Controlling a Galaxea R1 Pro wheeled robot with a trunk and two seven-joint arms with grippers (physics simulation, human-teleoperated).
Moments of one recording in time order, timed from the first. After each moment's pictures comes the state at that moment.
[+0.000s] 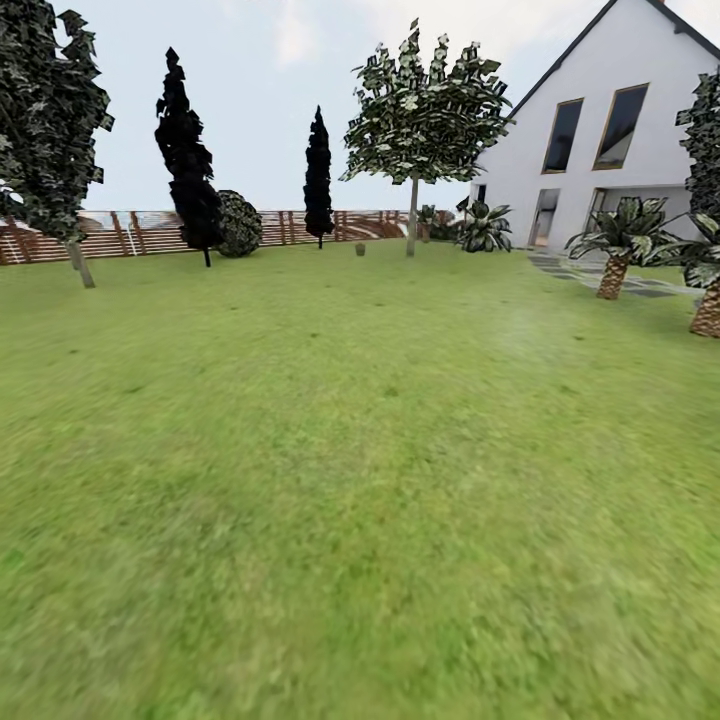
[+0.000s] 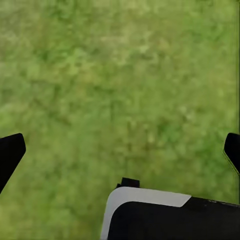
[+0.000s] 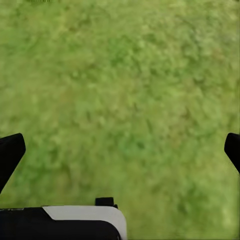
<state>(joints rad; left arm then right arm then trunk) 0.00 0.01 0.20 -0.24 -0.01 -0.50 0.01 -0.01 -0.03 0.00 -0.18 0.00 -0.65 -0.07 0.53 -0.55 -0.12</state>
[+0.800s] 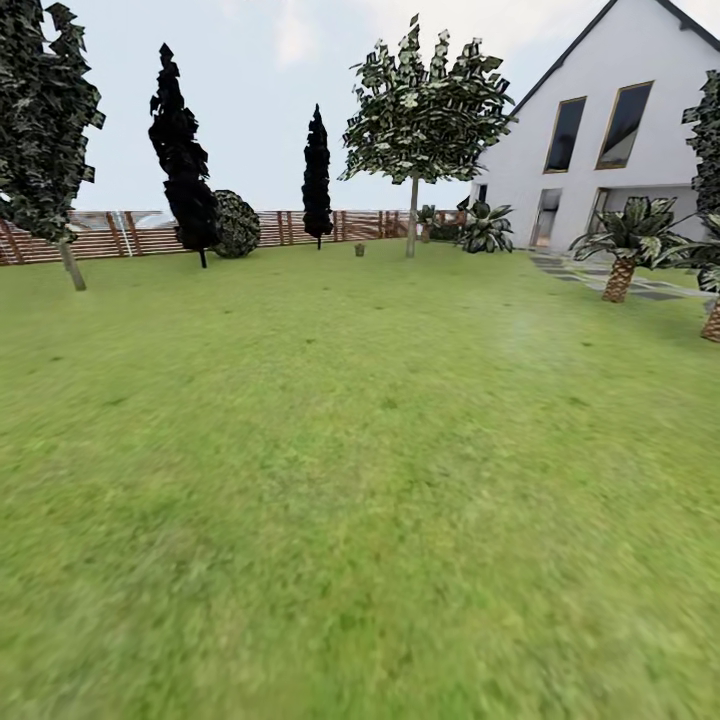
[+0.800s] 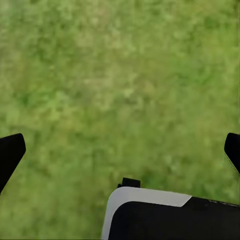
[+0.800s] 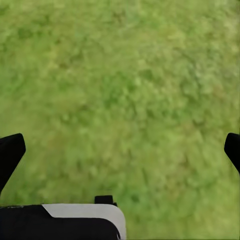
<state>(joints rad) 0.00 0.01 0.20 -0.25 -0.01 -0.50 0.01 -0.01 -0.03 0.00 -0.18 0.01 -0.64 -0.07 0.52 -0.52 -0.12</state>
